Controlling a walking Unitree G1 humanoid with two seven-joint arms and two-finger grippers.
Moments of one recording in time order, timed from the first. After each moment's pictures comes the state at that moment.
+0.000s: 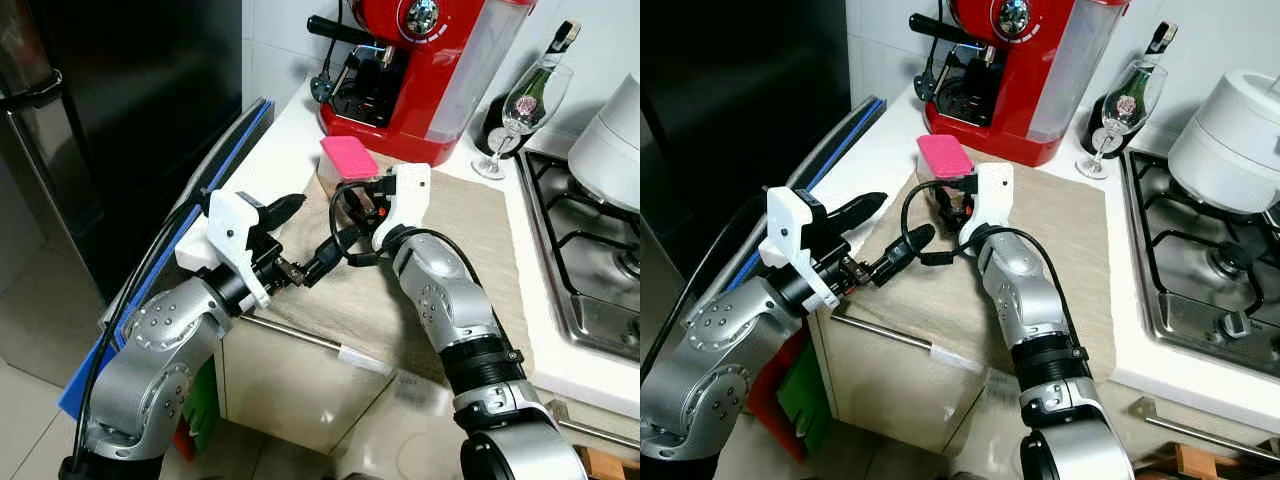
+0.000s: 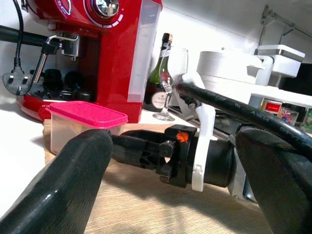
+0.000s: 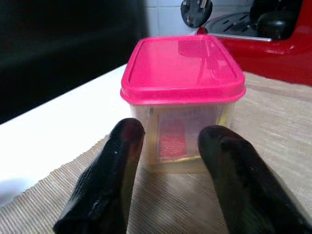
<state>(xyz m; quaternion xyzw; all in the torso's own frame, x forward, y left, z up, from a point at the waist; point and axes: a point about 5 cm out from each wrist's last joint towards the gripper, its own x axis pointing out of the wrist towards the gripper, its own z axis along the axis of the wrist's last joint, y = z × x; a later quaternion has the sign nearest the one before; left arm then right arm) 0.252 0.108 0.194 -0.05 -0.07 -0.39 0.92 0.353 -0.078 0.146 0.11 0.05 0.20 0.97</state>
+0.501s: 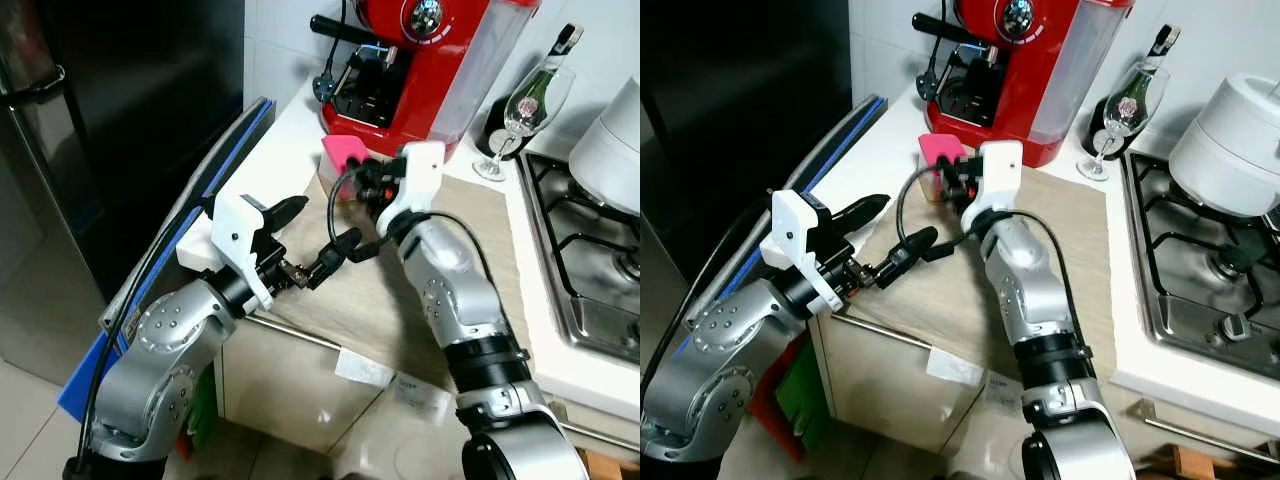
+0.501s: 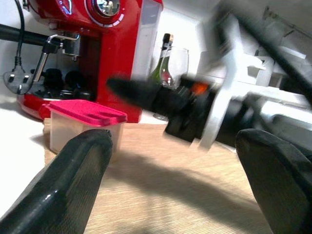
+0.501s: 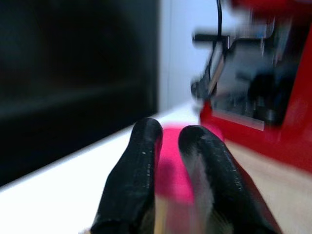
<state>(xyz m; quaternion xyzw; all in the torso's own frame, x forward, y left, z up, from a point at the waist) 0.251 0.105 0.192 -0.05 -0.07 -0.39 0.92 0.344 -0.083 0.196 0.09 -0.09 0.21 0.97</state>
